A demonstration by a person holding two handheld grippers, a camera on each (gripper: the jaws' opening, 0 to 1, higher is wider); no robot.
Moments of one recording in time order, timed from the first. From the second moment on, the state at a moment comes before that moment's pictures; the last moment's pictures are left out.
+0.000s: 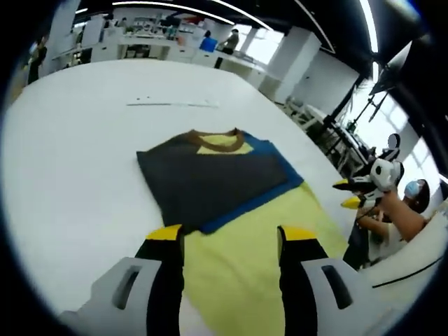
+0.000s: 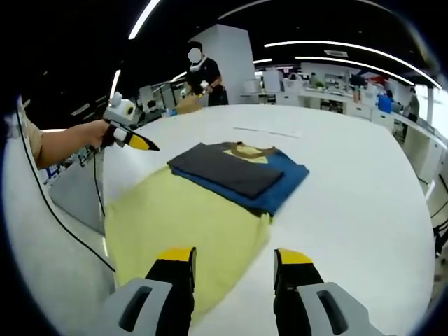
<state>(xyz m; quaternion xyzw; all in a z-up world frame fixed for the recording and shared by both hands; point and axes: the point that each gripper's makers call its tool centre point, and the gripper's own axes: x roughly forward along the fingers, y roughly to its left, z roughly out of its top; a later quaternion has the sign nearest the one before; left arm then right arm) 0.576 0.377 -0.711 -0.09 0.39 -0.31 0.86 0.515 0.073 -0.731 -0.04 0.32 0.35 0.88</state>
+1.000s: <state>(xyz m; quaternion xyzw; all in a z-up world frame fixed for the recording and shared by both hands) 0.524 0.412 -0.747 -0.09 0.41 -0.30 0.86 0.503 0.073 -0.745 -0.04 0.35 0.35 0.87</state>
